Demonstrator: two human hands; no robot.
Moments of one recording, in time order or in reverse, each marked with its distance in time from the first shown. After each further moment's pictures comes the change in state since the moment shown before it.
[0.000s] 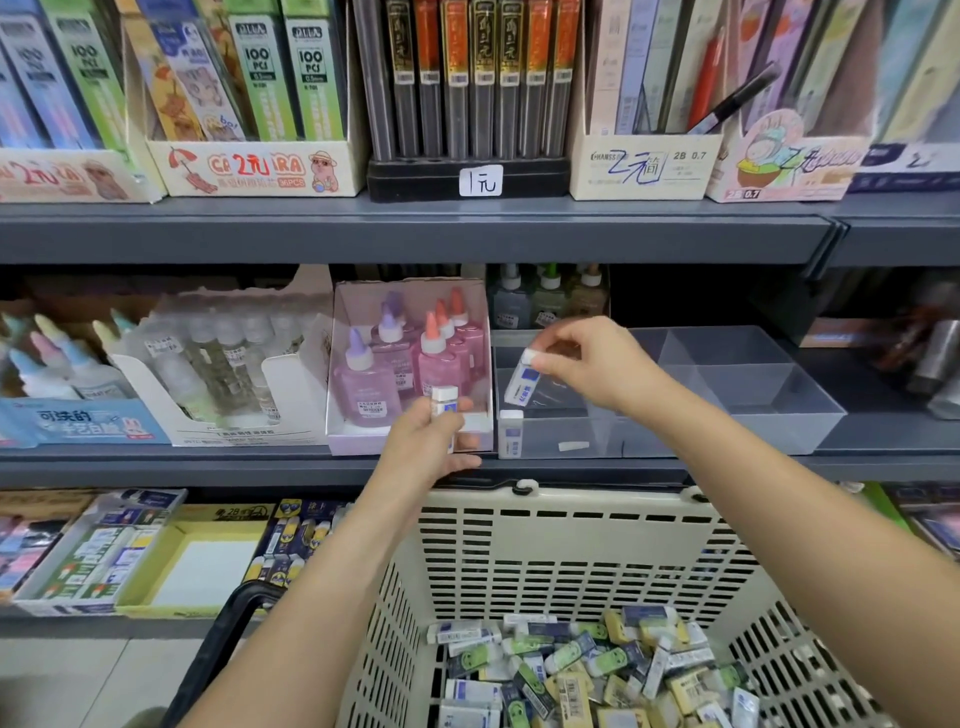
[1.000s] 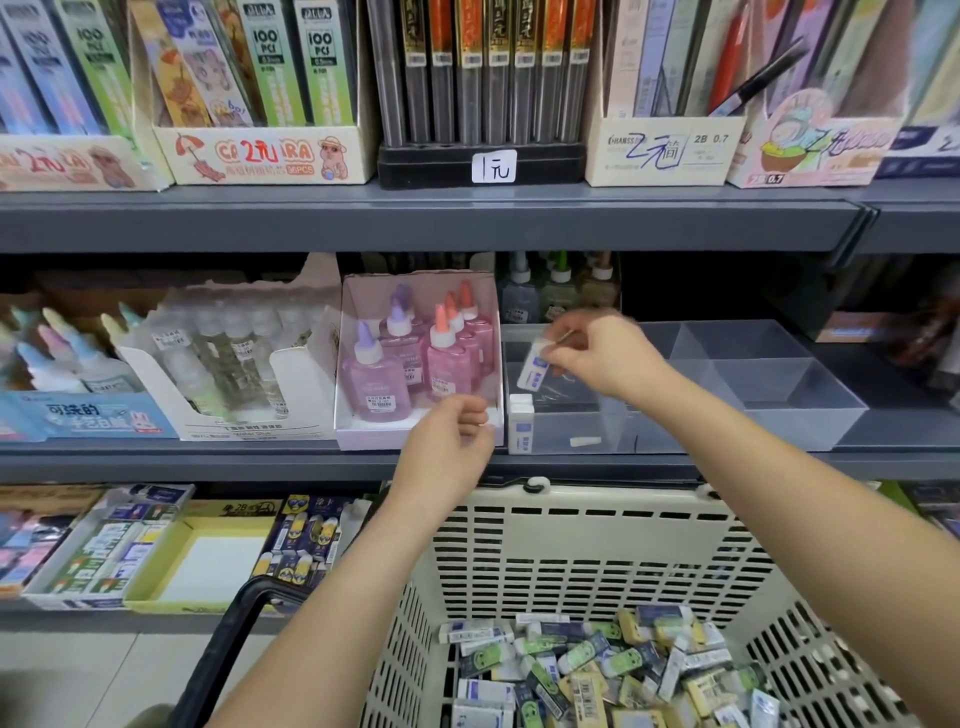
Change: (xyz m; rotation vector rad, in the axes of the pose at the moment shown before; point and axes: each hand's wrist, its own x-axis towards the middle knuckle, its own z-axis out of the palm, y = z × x) left_hand 0.006 -0.019 -0.004 0.680 0.013 0.301; right_hand 0.013 0.009 0.011 -0.022 0.005 0.071
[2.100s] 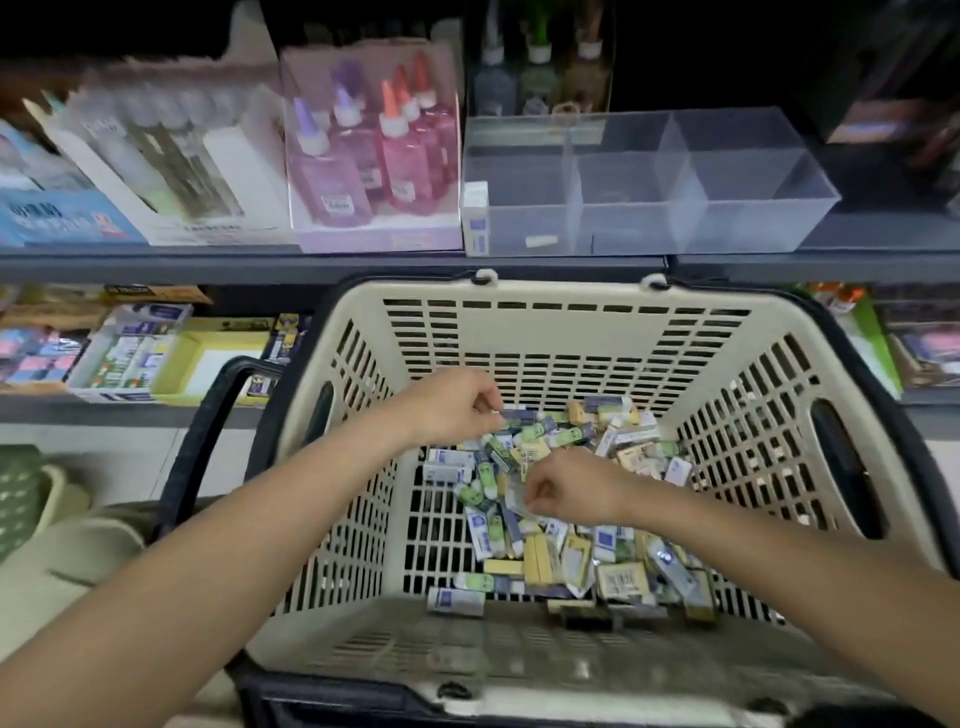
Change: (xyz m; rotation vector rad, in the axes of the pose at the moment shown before) left_hand -0.103 -0.013 0.045 0.500 -0.736 -0.038; right_hand -0.229 0.100 0.089 -0.238 -0.877 -0.077
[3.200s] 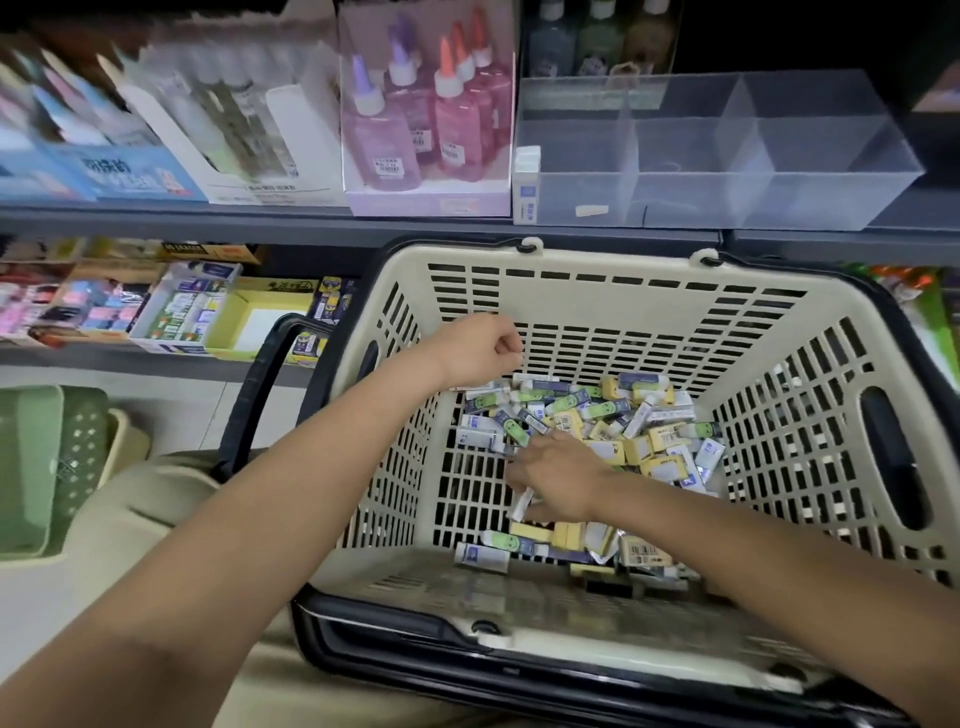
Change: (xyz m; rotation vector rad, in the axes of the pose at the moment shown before) left_hand 0.002 -0.012 -0.017 -0.027 0.119 -0.037; right_hand 0.034 -0.018 0.045 -0.516 -0.025 -0.221
